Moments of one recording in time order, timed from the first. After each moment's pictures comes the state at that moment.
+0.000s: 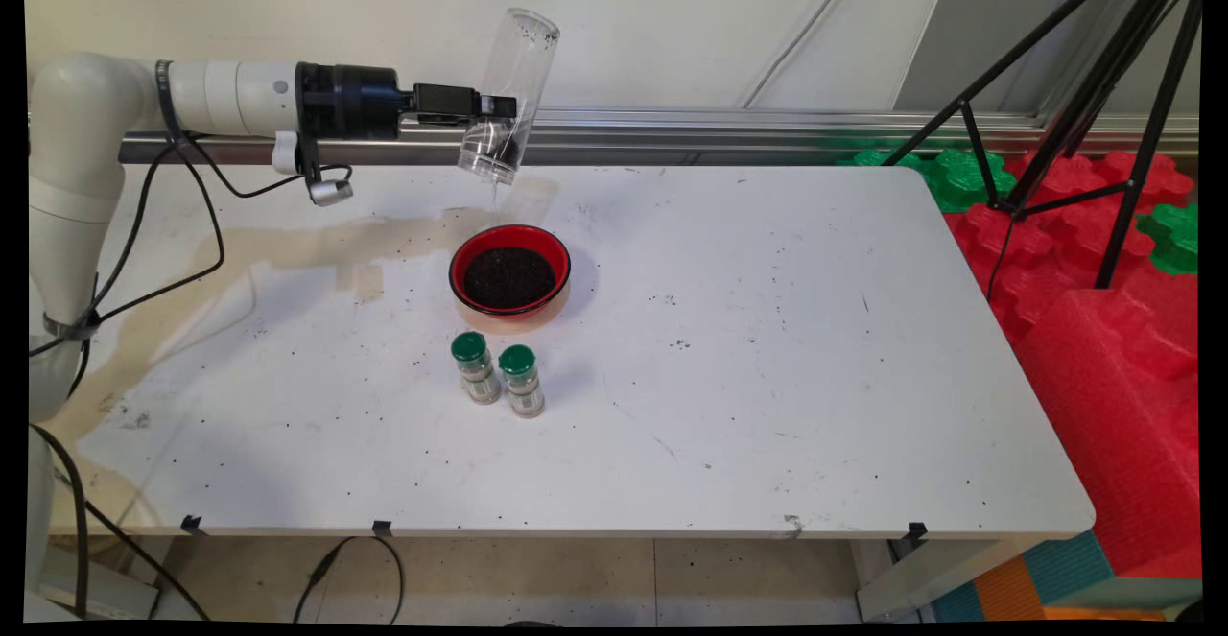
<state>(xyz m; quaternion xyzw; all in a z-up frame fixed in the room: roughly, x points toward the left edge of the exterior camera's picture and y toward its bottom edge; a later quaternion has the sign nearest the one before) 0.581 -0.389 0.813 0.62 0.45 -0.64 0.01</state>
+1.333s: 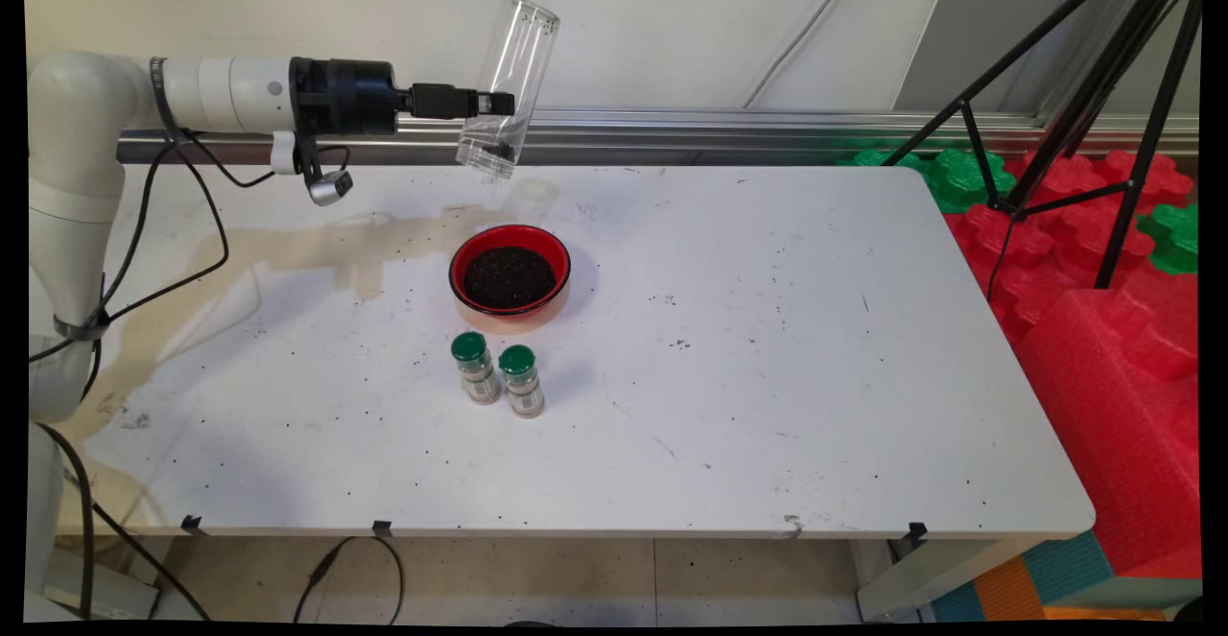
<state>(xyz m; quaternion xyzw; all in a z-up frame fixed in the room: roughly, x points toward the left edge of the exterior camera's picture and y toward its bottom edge) 0.581 -0.386 0.818 0.65 0.40 -0.65 0.05</state>
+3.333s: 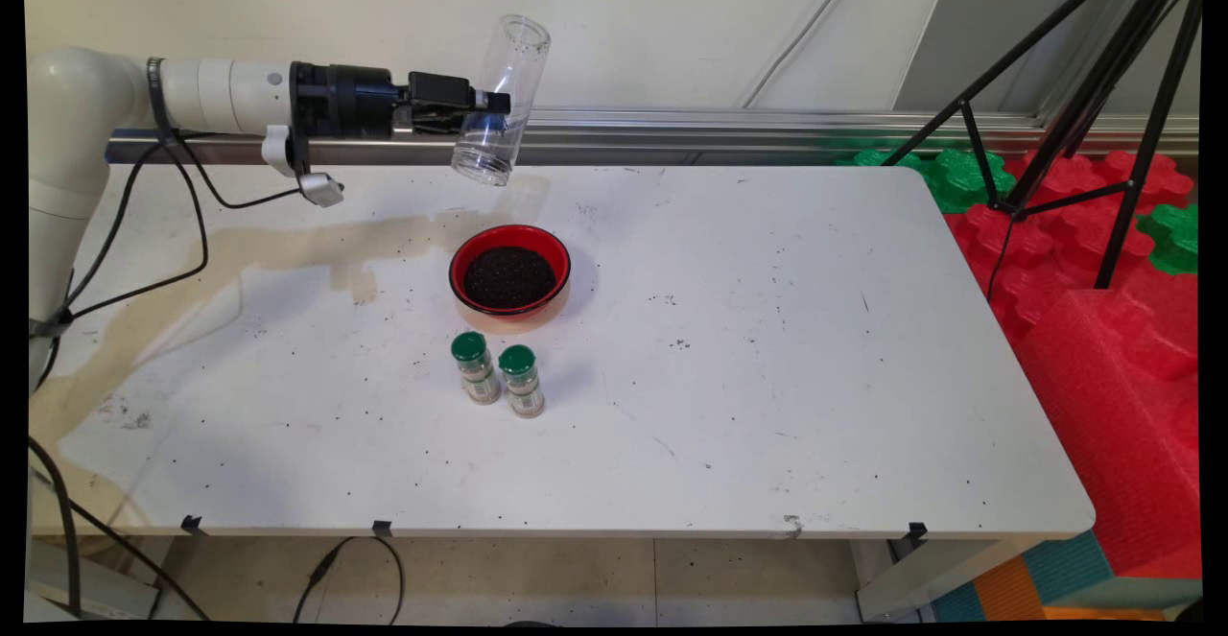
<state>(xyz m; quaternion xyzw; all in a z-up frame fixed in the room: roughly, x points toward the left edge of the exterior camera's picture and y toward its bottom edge) 0.587 -0.387 0.815 0.57 0.52 -0.63 -0.05</state>
